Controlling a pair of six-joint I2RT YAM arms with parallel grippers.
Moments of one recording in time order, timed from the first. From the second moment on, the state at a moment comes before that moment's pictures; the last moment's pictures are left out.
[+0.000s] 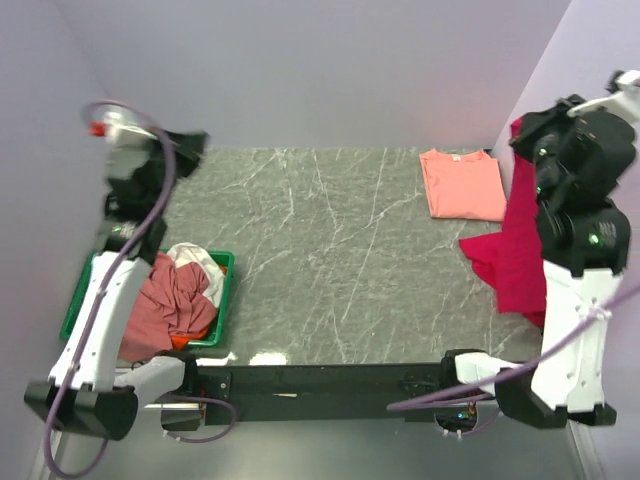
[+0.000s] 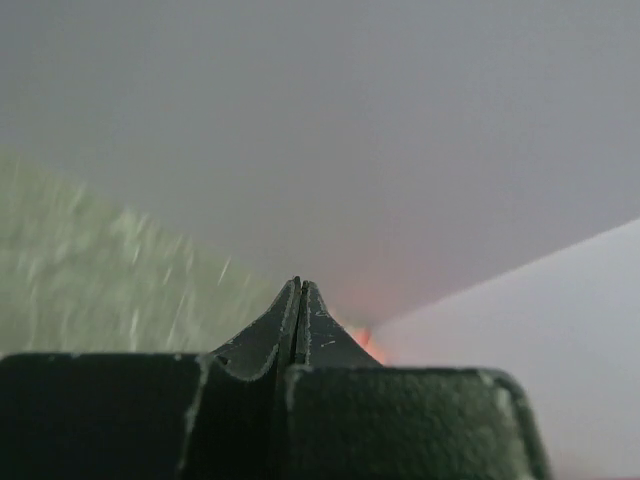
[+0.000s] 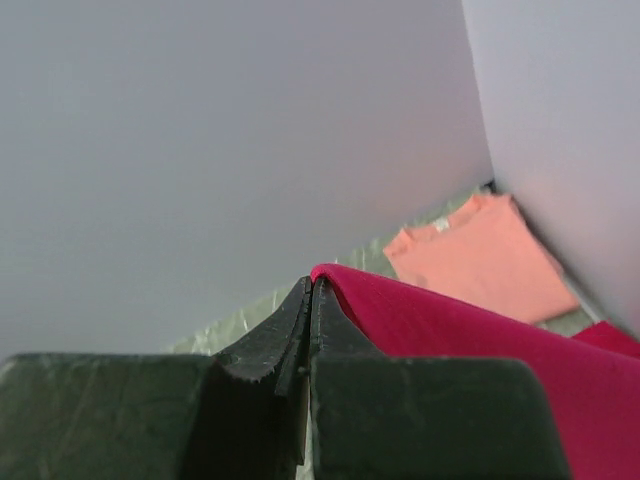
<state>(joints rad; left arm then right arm) -0.11 1.05 1.31 -0.12 -0.04 -0.88 0.03 1.15 1.96 -0.77 0.33 0.42</state>
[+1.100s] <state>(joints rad) -0.28 0.99 1.04 -0.28 -0.13 -0.87 0.38 1.21 1.65 -0.55 0.21 0.60</state>
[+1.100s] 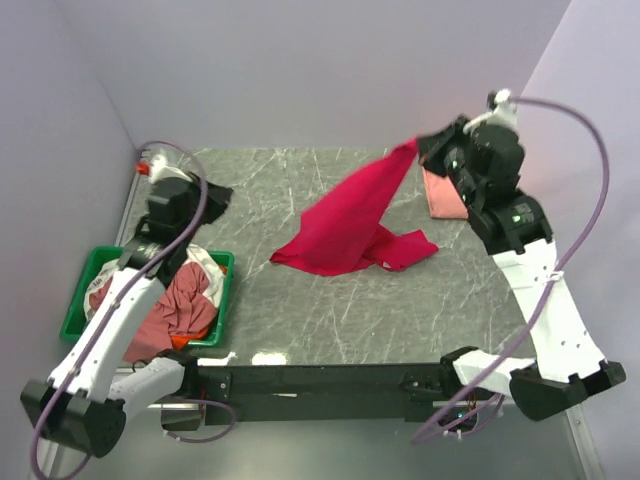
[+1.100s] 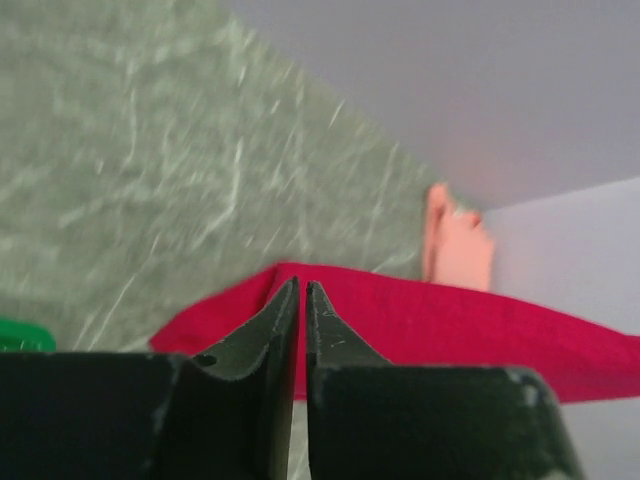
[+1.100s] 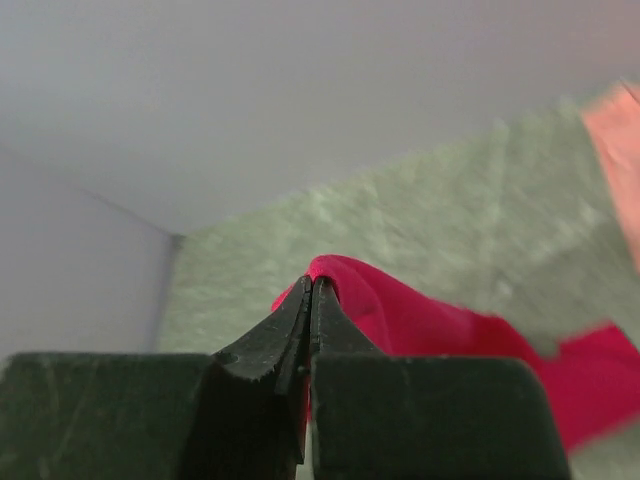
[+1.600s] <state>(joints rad) -0.37 1.37 0.97 -0.32 -0.03 -0.87 0.15 1.10 1.15 -0.53 0.15 0.68</state>
